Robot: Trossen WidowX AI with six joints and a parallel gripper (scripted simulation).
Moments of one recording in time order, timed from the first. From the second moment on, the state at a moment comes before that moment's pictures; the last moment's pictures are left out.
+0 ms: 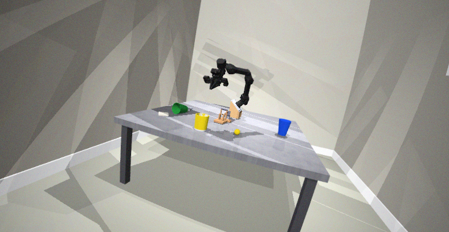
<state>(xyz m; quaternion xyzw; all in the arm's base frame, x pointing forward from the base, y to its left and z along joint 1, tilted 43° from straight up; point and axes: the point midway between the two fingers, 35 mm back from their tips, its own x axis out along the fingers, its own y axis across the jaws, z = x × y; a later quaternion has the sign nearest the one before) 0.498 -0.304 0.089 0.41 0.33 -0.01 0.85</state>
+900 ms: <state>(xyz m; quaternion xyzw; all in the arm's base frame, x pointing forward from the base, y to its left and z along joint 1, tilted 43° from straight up) 0.472 -0.219 0.087 0.21 0.44 0.04 0.87</state>
